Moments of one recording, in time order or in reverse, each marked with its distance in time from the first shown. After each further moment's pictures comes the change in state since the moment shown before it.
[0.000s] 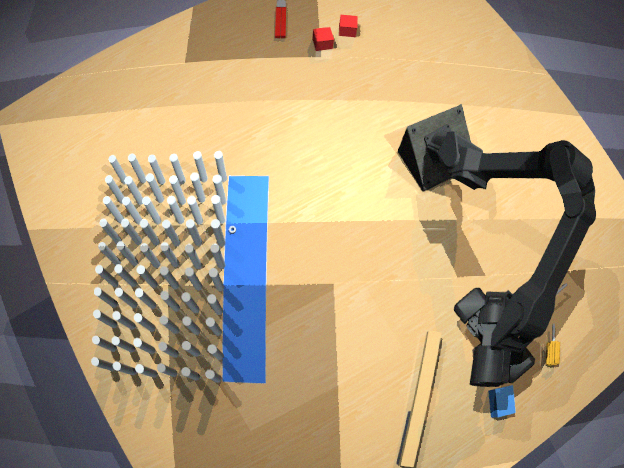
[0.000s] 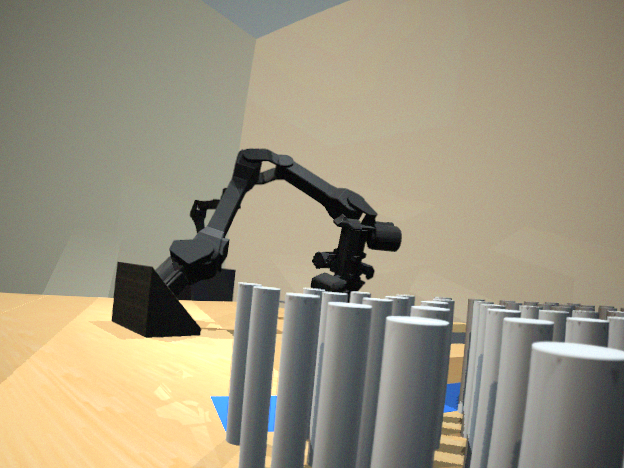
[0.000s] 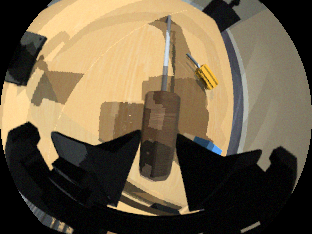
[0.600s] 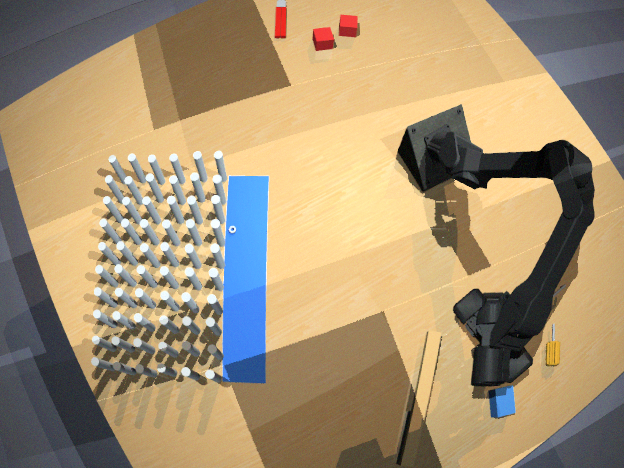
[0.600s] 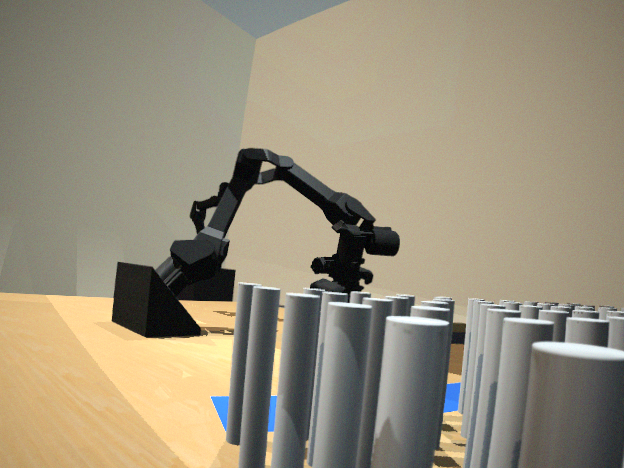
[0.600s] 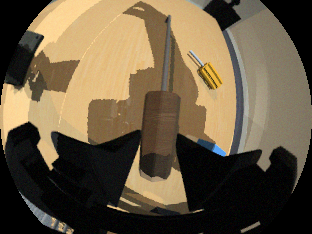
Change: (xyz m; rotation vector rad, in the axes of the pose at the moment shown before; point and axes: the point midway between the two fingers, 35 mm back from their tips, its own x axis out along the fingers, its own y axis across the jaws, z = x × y) arm 0.012 0.003 -0.001 0.001 0.000 -0.006
